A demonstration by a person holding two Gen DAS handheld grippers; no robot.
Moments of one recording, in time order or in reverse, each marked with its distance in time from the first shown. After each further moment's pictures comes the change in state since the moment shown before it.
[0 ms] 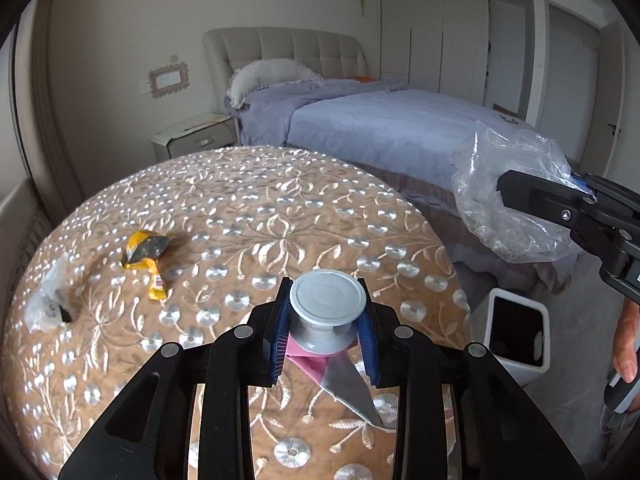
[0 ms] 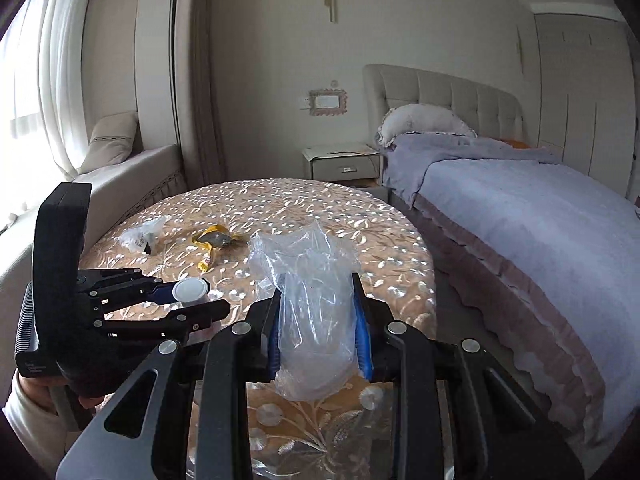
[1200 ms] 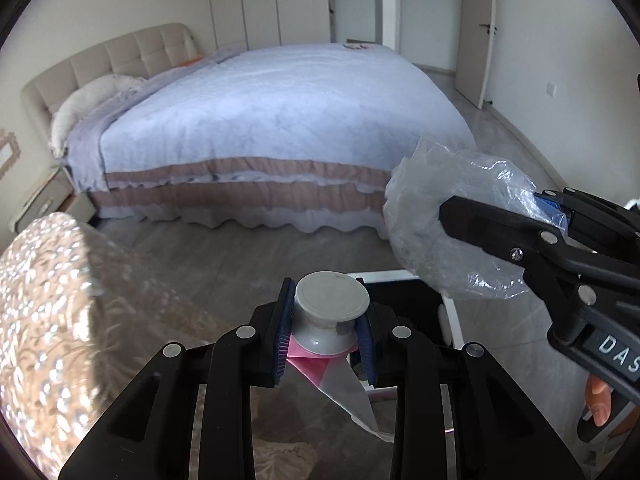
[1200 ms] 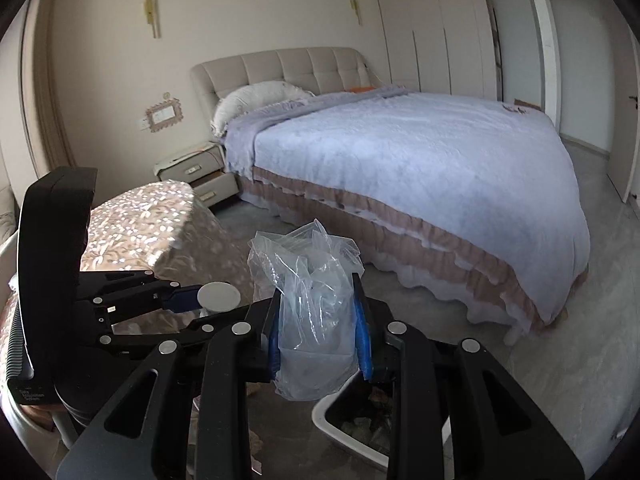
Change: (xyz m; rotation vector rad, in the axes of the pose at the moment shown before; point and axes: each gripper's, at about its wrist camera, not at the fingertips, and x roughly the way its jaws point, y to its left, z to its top) left arm 0.121 -0.295 0.018 0.383 0.134 -0.398; right arm -0.075 -0.202 -0.130 0.365 0.045 -0.401
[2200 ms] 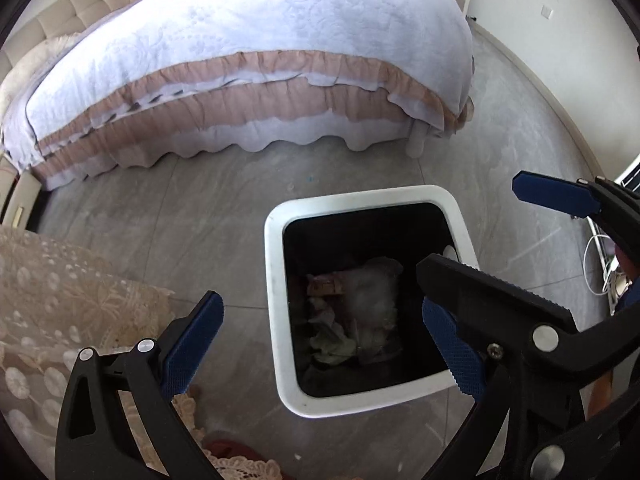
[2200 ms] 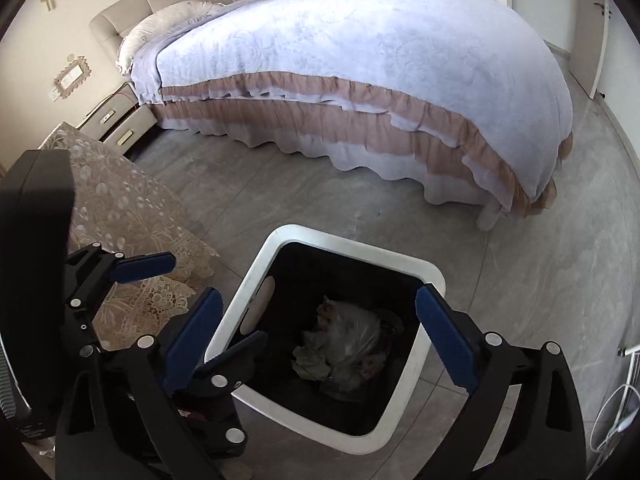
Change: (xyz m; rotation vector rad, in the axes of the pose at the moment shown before) left arm 0.177 -0.049 -0.028 0.071 0.295 -0.080; right arm 0.107 -0.104 -0.082 0.198 0.346 -0.156
